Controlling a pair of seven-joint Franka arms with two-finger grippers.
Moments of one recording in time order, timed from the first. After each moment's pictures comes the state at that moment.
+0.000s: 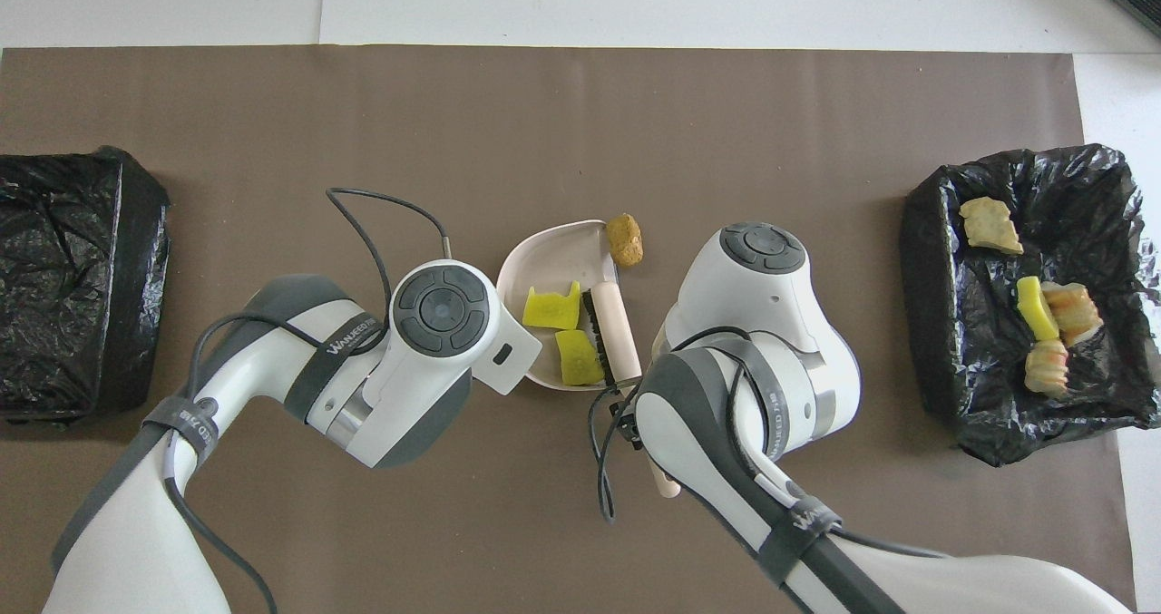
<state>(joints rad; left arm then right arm) -0.40 0.21 -0.19 -2.01 0.22 2.22 0.77 0.21 0.23 0.29 -1.96 0.37 1.79 0.09</state>
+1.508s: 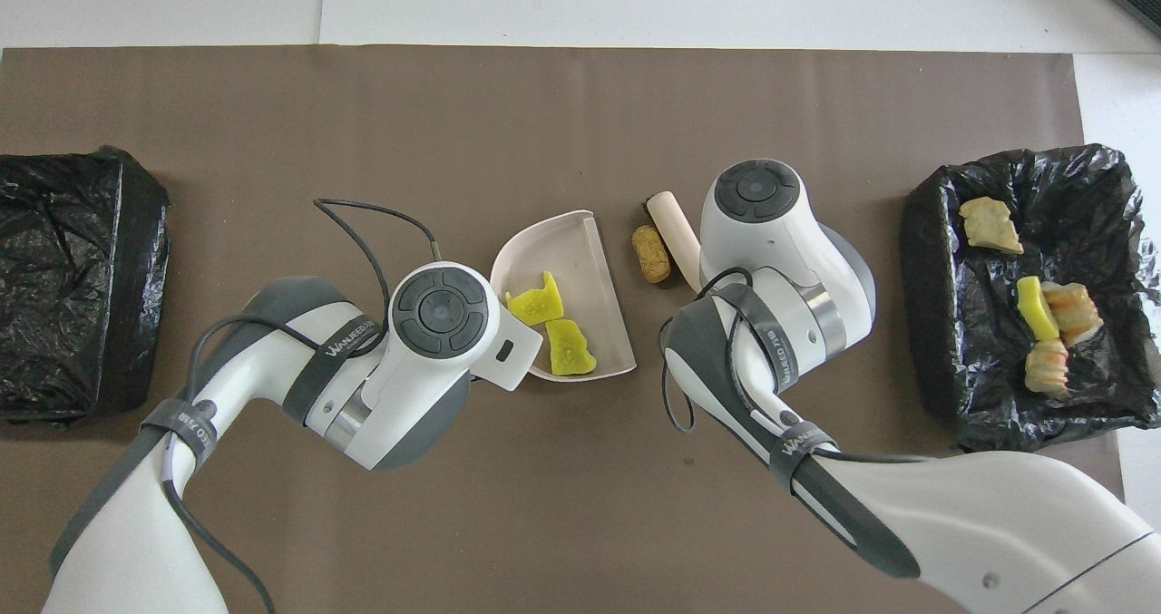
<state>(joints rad) -0.40 0.21 -0.19 -2.02 0.22 2.21 0.66 0.12 0.41 0.31 -1.79 -0.15 1.83 0.02</state>
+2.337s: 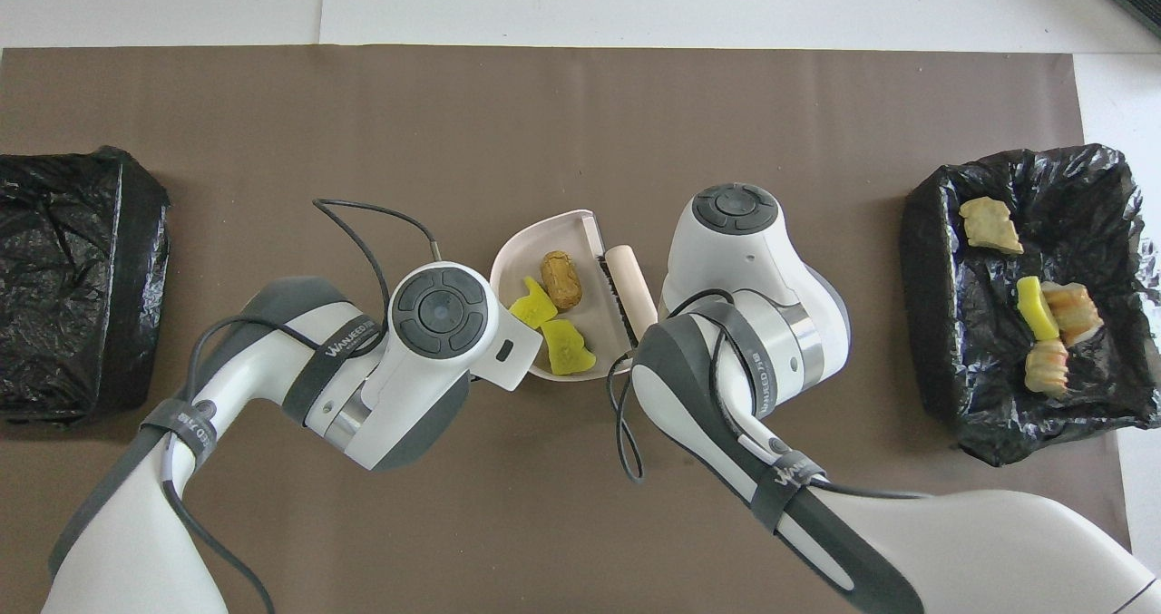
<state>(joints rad) -0.40 0.21 -0.19 -2.02 0.22 2.21 0.66 0.12 0.34 0.36 -1.82 0.09 1.74 0.09</state>
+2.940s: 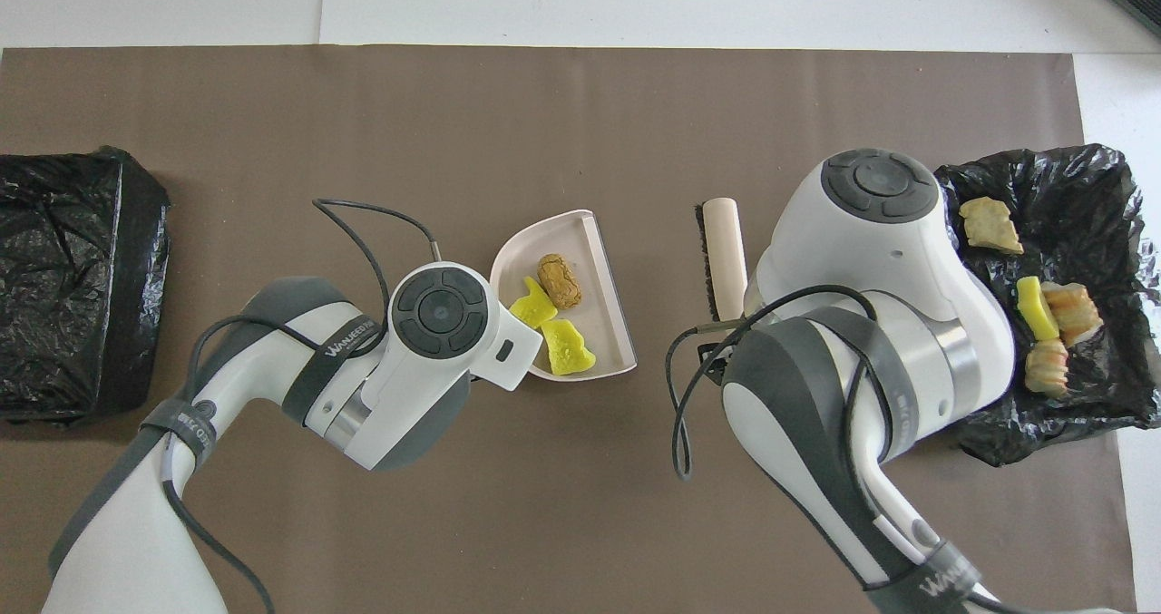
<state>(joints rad) -0.40 0.21 -0.19 -2.02 0.22 2.21 0.66 0.03 0.10 0.36 -1.82 0.08 1.58 0.31</state>
